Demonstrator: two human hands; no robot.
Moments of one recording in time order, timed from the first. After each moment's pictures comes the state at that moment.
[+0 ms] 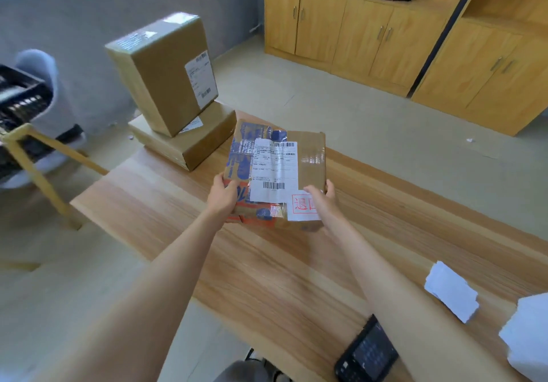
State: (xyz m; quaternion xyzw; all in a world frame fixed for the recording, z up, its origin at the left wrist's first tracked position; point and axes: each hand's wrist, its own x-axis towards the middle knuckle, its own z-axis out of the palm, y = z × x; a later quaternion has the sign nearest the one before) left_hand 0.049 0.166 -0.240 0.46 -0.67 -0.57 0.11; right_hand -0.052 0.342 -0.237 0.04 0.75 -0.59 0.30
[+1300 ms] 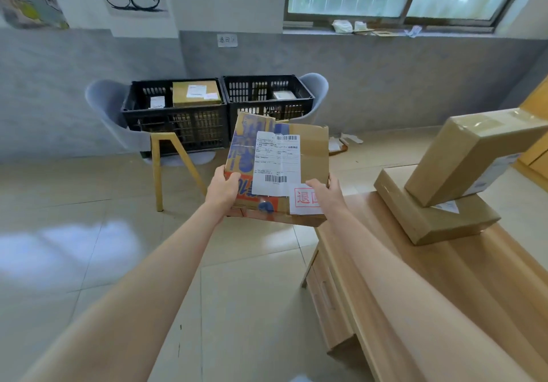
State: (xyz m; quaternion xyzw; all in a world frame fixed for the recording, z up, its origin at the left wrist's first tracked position) left_hand 0.465 -0.120 -0.195 0.64 -0.49 -0.46 0.38; right_hand 0.265 -0.058 -0.171 -0.33 0.67 -0.47 0.46
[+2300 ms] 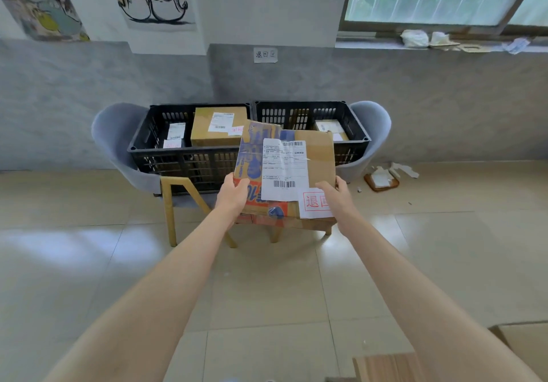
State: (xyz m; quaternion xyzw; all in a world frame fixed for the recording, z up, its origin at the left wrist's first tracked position) left_hand 0.470 -0.482 -0.205 0.69 -0.43 -0.45 0.37; right_hand 0.263 -0.462 -0.184 -0.36 0.67 -0.40 0.51
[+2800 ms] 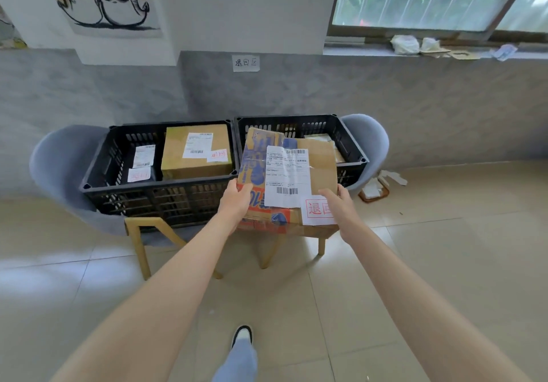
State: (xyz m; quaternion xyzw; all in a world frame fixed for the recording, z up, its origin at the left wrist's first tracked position) left_hand 0.456 -0.654 -0.223 0.66 -0.43 -0.51 0.35; right_hand 0.250 -0.619 -0.204 -0.32 0.70 -0.40 0.49
